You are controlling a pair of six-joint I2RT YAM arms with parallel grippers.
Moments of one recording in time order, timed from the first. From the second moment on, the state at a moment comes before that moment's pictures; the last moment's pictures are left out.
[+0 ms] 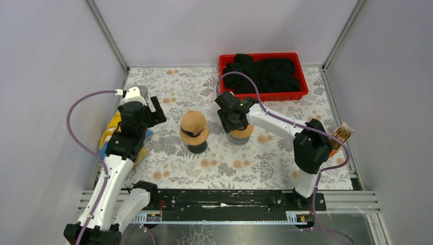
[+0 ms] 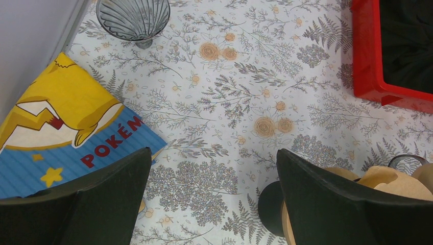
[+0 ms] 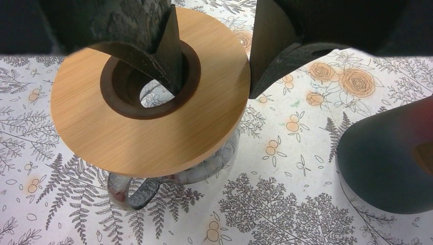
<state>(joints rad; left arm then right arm) -0.18 0.82 0.89 -0.52 -0.27 -0.30 0.80 1.82 1.46 -0.79 0.20 0.34</state>
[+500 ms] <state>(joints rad) -0.18 0.82 0.89 -0.52 -0.27 -0.30 0.82 1.82 1.47 -0.80 0.22 0.34</state>
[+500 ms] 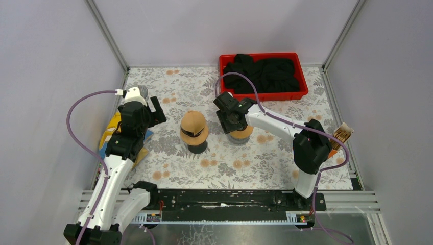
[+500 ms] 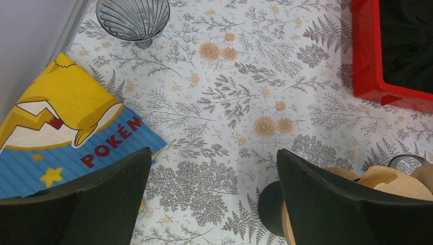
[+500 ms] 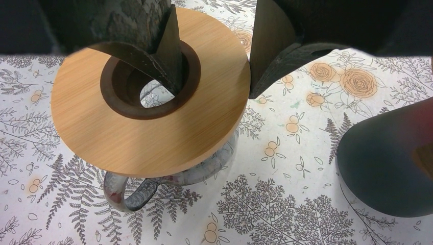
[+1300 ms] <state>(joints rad) -0.17 0.83 0.89 -0.52 -0.27 -0.30 0.82 1.82 1.47 -0.80 0.22 0.34</state>
